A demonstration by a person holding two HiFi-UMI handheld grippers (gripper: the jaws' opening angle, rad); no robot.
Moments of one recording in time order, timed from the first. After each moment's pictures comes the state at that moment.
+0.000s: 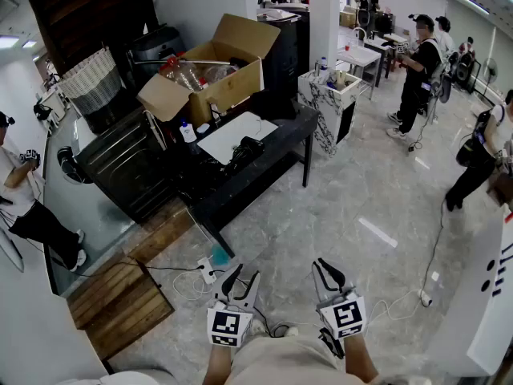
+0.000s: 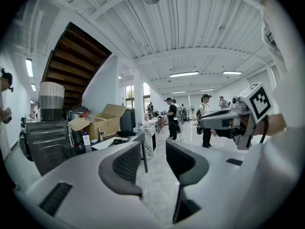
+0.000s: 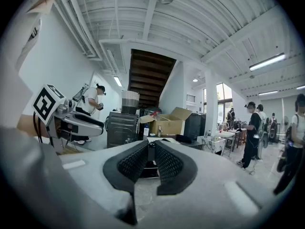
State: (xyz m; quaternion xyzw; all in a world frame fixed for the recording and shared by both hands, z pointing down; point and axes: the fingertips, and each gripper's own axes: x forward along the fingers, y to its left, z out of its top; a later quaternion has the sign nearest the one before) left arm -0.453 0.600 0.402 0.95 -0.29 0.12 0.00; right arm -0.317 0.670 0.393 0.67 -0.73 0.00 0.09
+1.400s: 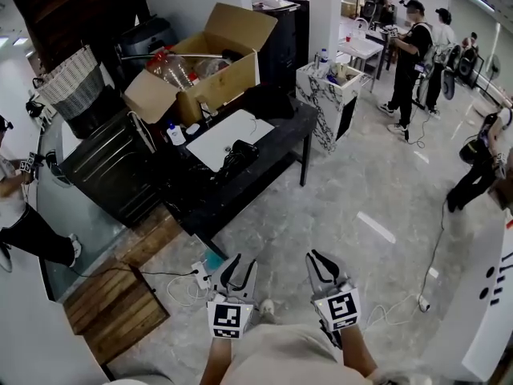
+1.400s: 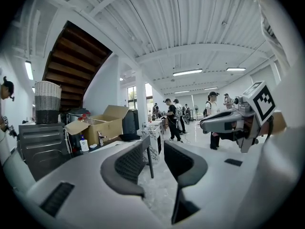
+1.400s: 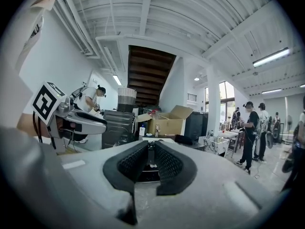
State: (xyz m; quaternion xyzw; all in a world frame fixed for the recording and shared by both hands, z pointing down) left arm -0.367 0.488 0.415 0.95 -0.30 0.11 -0.01; right arm -0.243 0.558 0.411 0.67 -0.74 -0.01 0.09
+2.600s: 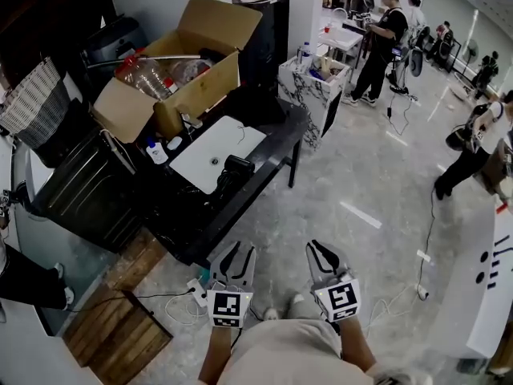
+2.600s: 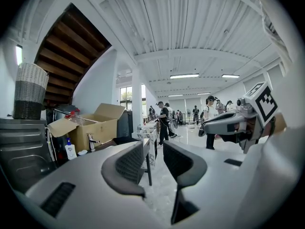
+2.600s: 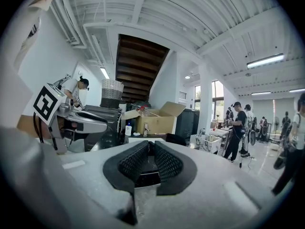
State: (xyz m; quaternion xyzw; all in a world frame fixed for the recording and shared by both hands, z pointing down) left arm -0.327 0.313 0.422 0.97 -0.24 0.09 0.00; right arm -0.212 0.407 0.423 0.73 -0.68 0.04 0.10
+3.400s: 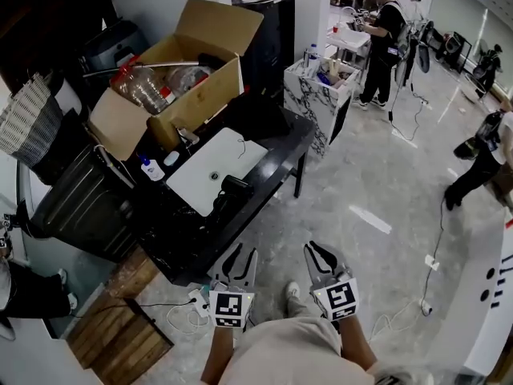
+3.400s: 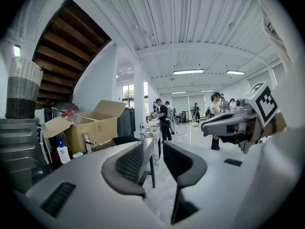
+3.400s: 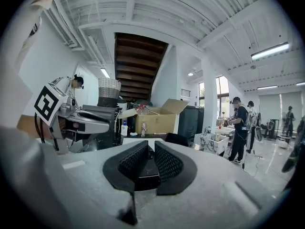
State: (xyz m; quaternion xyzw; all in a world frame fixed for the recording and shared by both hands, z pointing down) left arm -0.239 0.238 0.435 0.96 -0.26 0.10 0.00; right arm -0.130 0.323 0.434 0.71 -0.70 0.06 0.09
